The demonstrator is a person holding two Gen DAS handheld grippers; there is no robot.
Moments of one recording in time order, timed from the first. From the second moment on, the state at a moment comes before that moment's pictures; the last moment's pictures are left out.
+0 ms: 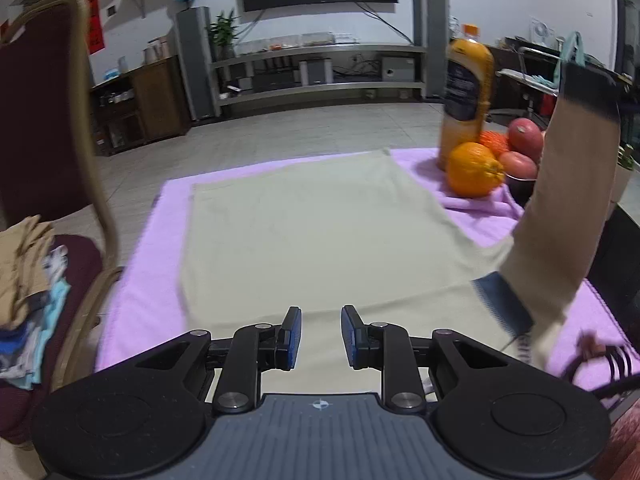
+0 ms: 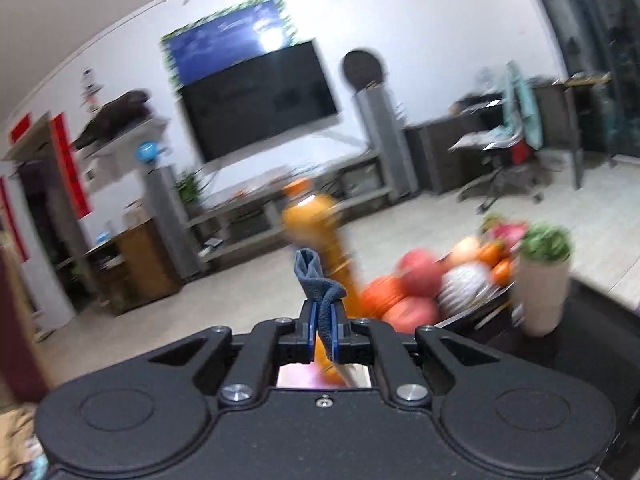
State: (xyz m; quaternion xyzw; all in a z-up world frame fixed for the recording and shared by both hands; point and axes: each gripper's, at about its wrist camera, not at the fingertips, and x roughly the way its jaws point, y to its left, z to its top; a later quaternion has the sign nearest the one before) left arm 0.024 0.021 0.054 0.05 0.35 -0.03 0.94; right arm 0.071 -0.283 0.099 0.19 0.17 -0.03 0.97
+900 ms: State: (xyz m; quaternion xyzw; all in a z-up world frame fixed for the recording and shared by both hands) left arm 0.064 0.125 -0.023 -0.16 0.48 0.02 0.86; right arm 0.088 -0.246 0.017 0.24 0.41 0.16 0.86
